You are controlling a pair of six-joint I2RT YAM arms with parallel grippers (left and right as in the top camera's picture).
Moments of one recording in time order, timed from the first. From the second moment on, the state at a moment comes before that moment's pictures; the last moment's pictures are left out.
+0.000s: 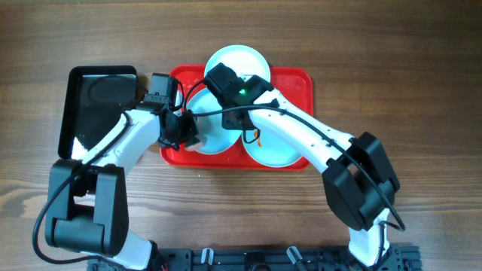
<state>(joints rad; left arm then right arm) -0.17 1.72 0.99 -0.61 0.22 -0.45 0.75 2.04 1.63 -0.96 0.18 0.74</state>
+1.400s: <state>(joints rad) -0.17 1.72 0.99 -0.72 0.12 -0.48 0.75 2.07 1.63 -0.97 0.14 0.76</state>
